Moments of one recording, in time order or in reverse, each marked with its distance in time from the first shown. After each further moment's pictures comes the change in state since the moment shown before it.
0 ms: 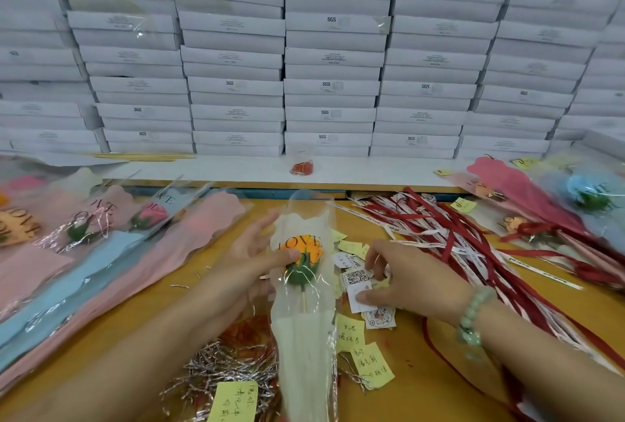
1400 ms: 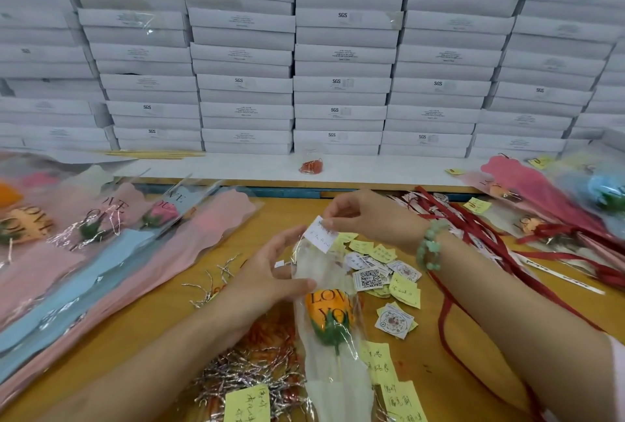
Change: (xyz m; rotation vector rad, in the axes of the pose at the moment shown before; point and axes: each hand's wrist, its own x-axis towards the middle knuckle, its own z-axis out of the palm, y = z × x) left_hand 0.005 -0.019 -0.008 0.177 -0.112 0.006; right_hand 0.065 -0.050 -0.027 0.495 -0.016 -0.208
